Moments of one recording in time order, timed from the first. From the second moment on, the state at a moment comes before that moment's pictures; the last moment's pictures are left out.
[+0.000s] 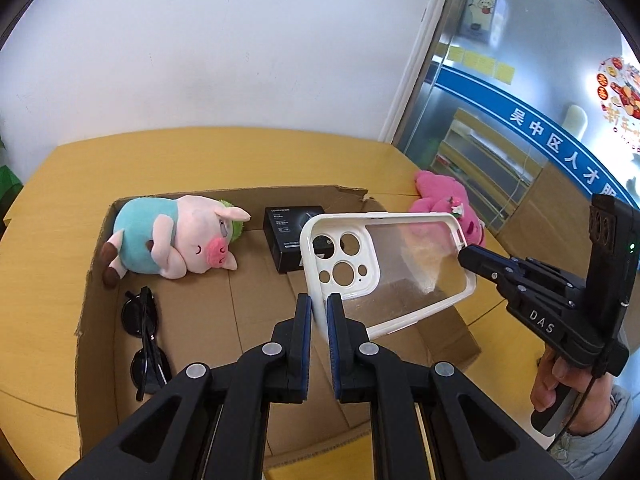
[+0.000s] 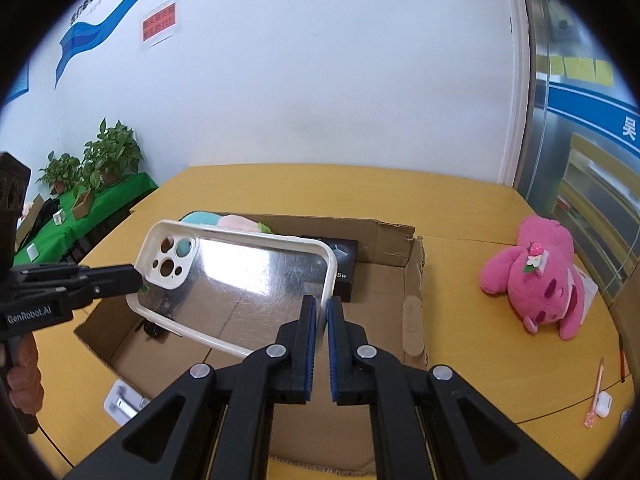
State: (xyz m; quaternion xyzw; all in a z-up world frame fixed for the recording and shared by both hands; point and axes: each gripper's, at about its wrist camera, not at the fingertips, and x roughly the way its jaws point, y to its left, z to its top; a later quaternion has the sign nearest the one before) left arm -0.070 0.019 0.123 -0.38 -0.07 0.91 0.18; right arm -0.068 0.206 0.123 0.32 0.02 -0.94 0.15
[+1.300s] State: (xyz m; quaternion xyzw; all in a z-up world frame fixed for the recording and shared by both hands) left arm -0.212 0.057 -0.018 -0.58 -0.08 0.80 0.13; right arm -0.227 0.208 -0.032 0.58 0.02 -0.81 0.09
